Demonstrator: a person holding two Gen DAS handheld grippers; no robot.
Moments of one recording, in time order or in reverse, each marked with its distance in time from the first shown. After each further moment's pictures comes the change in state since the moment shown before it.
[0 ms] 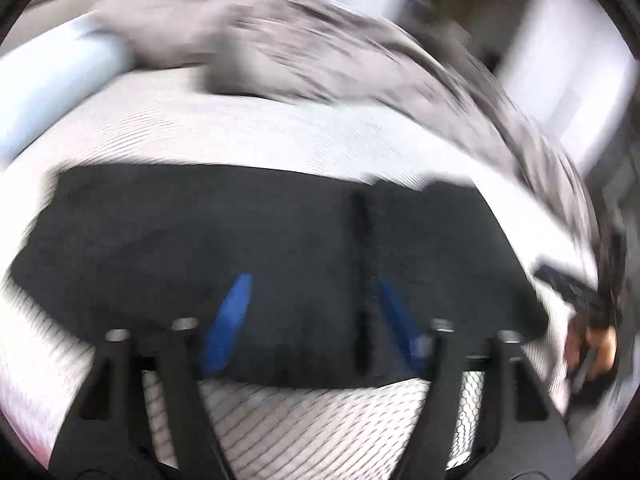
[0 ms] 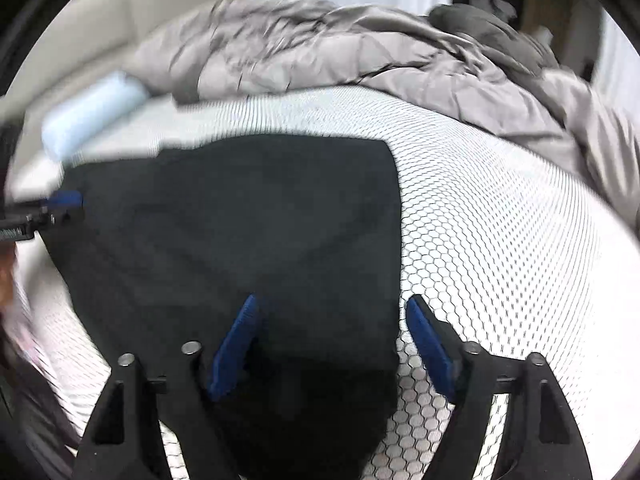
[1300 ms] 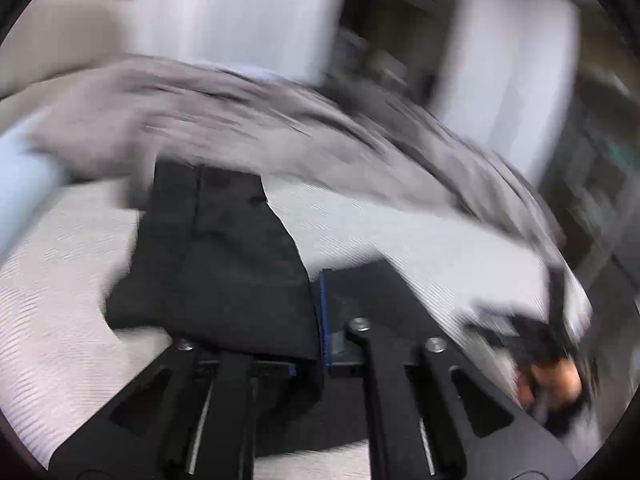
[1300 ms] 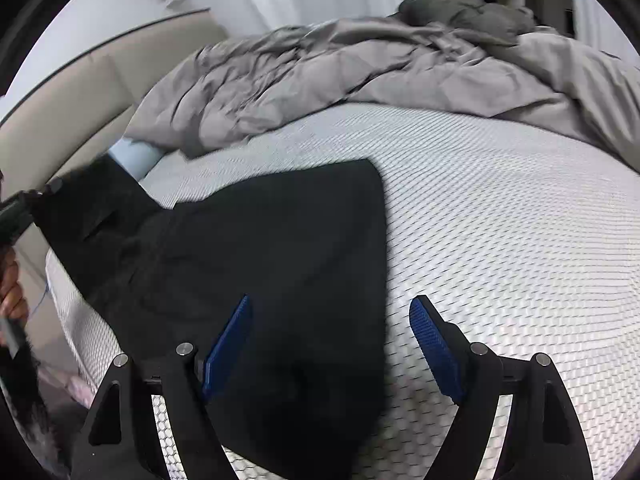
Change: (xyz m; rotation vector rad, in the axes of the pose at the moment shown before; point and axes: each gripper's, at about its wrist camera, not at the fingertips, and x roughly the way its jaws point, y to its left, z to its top) left arm -0.019 -0.176 0.032 0.319 -0.088 -0.215; right arm -0.020 -0.044 0.005 0.137 -0.045 0.075
